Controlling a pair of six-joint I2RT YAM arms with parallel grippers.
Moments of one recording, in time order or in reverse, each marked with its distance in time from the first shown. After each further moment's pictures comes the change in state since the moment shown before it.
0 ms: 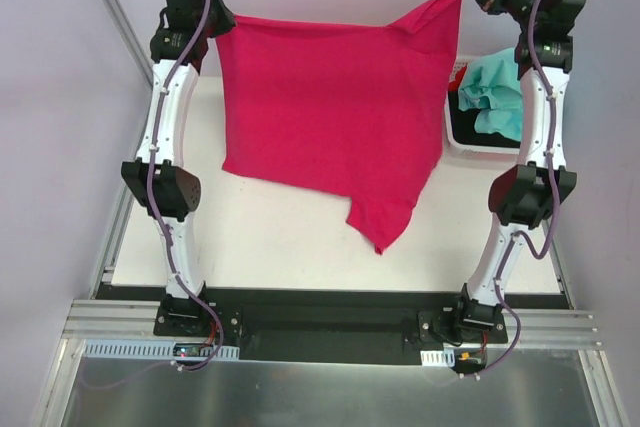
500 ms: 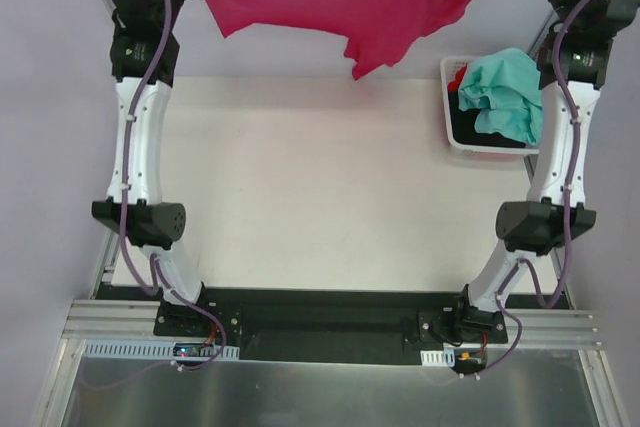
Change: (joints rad) left arm 0.002 -0.201 -0.063 0.263 0.029 -0.038; right arm 0.000 -0.174 -0.027 0.225 0.012 0.044
